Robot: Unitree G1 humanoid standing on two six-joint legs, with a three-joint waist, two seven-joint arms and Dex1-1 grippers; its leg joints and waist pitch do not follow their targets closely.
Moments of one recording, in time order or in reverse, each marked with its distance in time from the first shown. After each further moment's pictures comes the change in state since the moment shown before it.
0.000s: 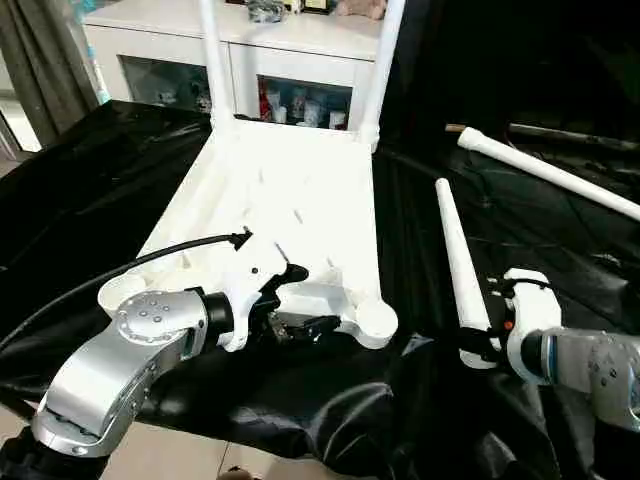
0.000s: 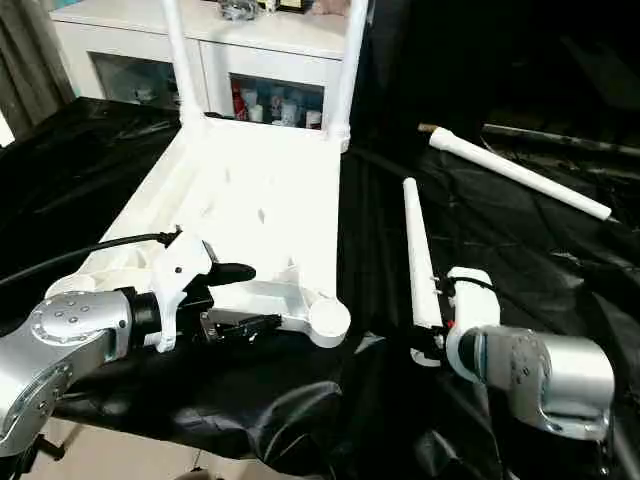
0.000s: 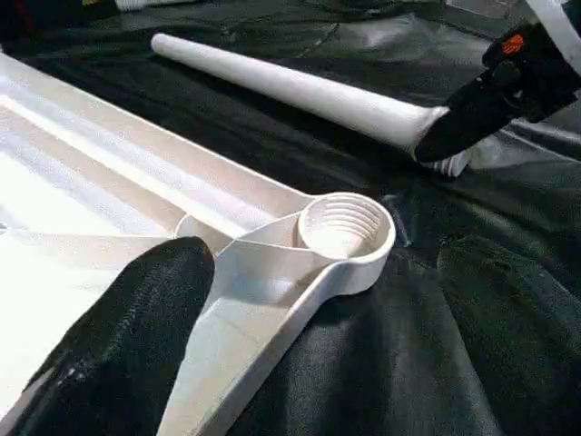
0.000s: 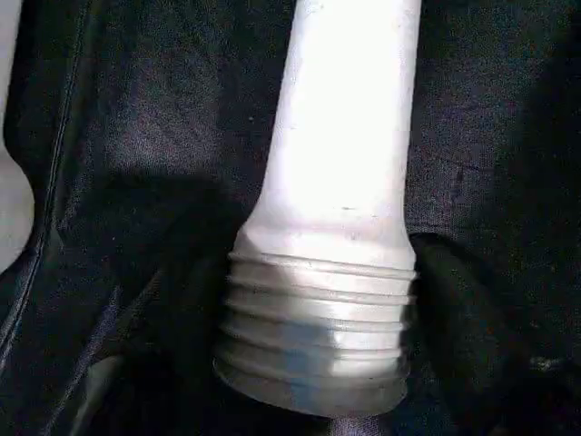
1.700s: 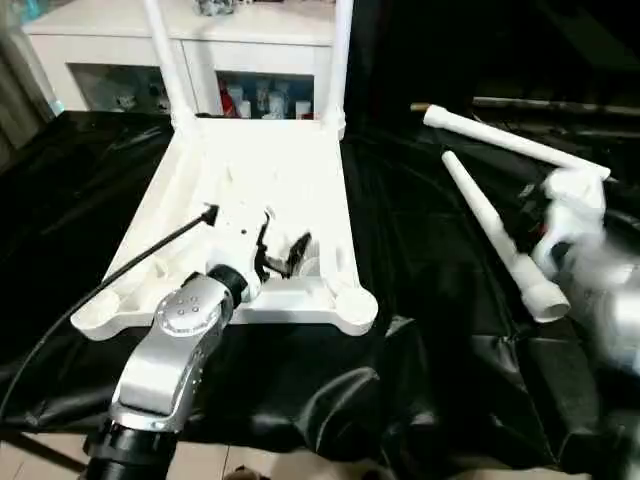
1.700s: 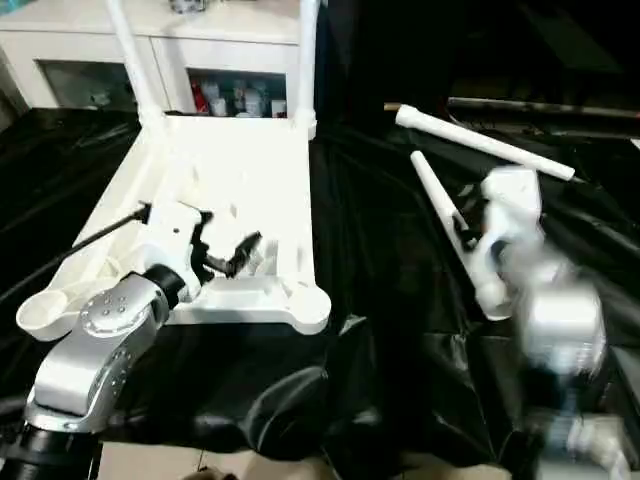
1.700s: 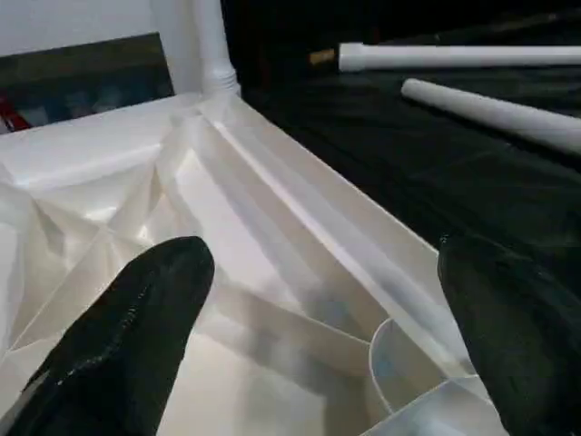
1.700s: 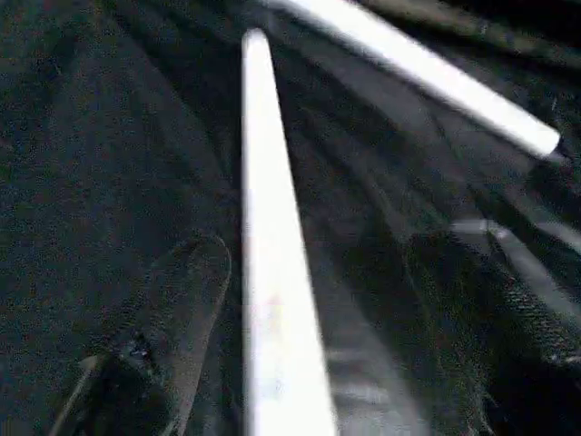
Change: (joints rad) left arm -0.024 -0.309 0.093 0.282 0.222 -0.280 0.439; right arm -0.314 -0.217 0.151 0.648 -0.244 -0.881 0.062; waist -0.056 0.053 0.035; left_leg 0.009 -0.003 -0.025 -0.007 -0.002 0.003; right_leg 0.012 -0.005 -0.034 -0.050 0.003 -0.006
